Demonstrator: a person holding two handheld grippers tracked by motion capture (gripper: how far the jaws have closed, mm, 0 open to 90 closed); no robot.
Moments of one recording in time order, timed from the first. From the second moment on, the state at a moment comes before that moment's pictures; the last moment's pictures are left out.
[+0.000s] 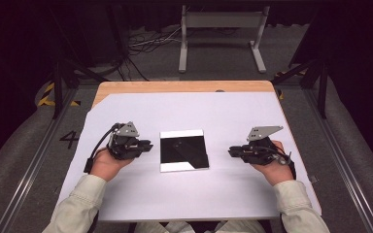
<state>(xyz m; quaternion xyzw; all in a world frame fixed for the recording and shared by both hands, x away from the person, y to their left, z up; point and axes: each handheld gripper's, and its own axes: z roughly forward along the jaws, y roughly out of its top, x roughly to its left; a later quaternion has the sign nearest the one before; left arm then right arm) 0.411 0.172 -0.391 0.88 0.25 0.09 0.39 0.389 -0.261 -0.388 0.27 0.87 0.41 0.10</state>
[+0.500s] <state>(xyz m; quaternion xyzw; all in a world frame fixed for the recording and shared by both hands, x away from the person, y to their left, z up) 0.416 0.184 -0.394 0.88 0.27 0.06 0.40 0.385 -0.250 -0.383 0.24 0.89 0.38 0.09</state>
